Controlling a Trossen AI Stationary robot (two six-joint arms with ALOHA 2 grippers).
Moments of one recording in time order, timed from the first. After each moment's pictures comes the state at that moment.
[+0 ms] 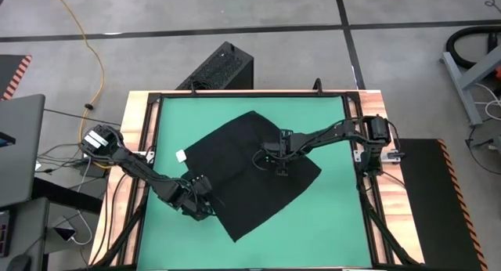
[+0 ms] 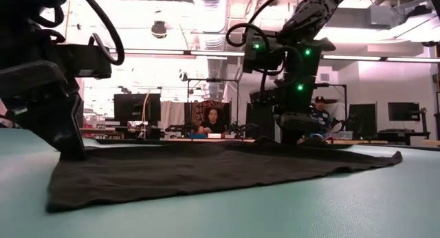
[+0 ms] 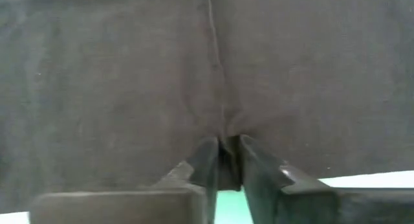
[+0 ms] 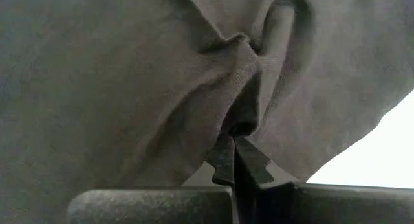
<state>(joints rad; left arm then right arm) -0.55 1.62 0.71 -0.45 -0.41 -1.05 -0.05 1.86 1.10 -0.62 0.32 0.02</state>
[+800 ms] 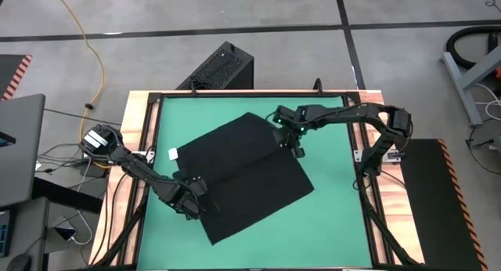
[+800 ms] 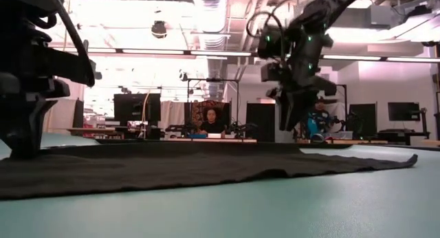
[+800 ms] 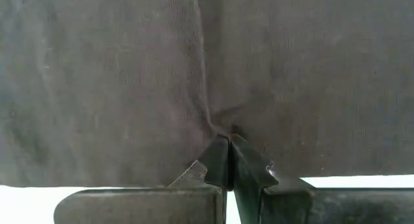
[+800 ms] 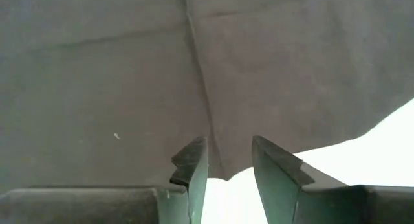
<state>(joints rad) -0.56 1.61 0.78 -0.80 -0.21 -0.95 -0.34 1.64 1.06 -0.62 -0.14 -0.61</state>
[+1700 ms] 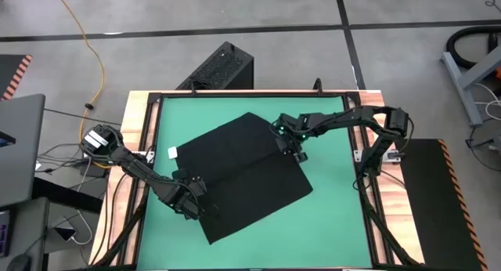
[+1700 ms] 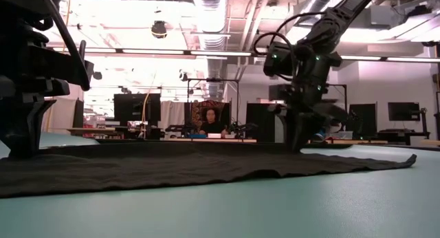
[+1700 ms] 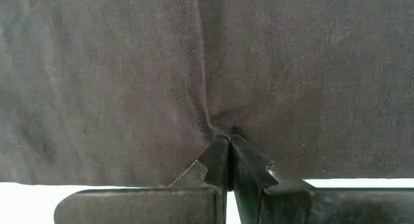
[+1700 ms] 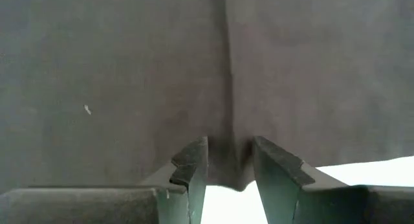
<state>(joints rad) -0.56 1.61 0.78 -0.82 -0.25 -0.93 -0.34 1.66 0.90 -0.43 -0.09 -0.72</state>
